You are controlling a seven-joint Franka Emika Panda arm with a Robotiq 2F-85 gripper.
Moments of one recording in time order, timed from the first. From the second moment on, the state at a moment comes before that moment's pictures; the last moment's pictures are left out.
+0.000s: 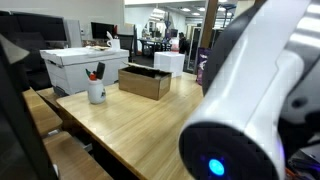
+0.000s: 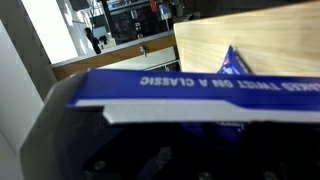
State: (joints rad) arm 0.62 0.50 0.39 -2.03 -0.63 1.12 1.65
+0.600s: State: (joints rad) arm 0.55 0.44 0.25 -1.94 -0.63 1.17 1.61
